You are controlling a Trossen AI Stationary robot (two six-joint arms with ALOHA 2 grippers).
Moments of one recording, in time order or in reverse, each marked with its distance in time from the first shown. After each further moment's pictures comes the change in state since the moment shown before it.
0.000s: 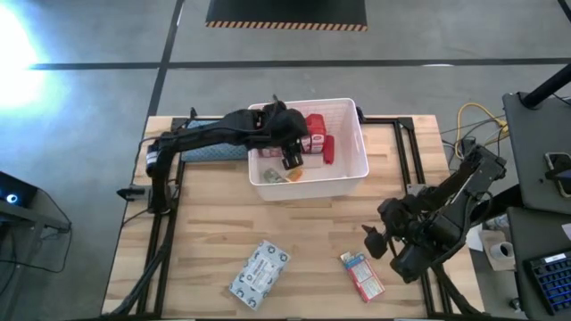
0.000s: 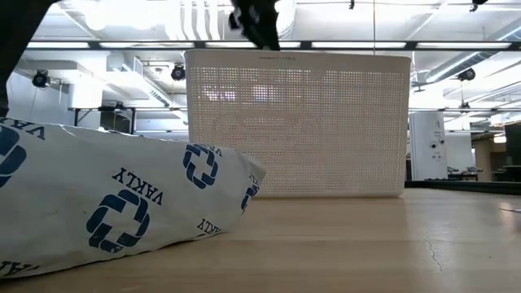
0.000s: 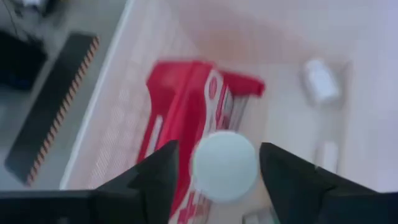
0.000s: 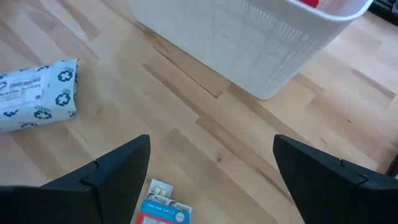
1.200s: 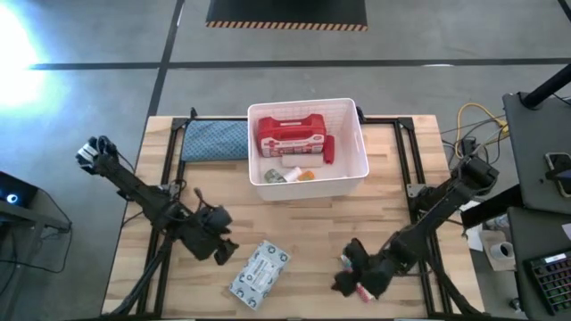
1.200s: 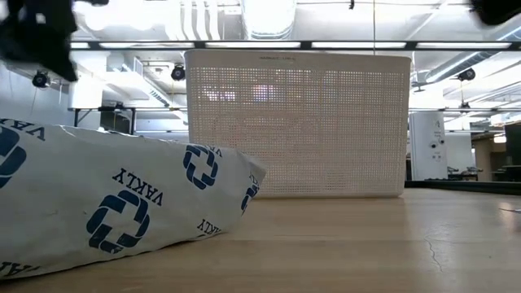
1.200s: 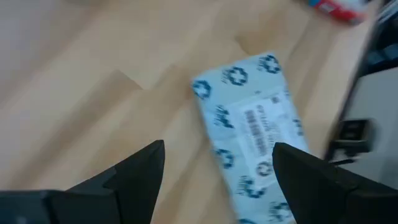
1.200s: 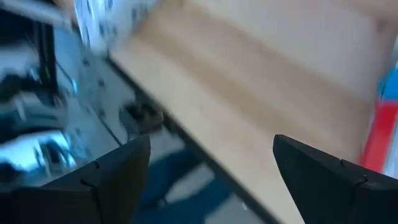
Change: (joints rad) left arm -0.802 -0.683 -1.202 0.423 0.056 -1.324; right arm -0.059 0.127 -0.509 1.334 -0.445 0.161
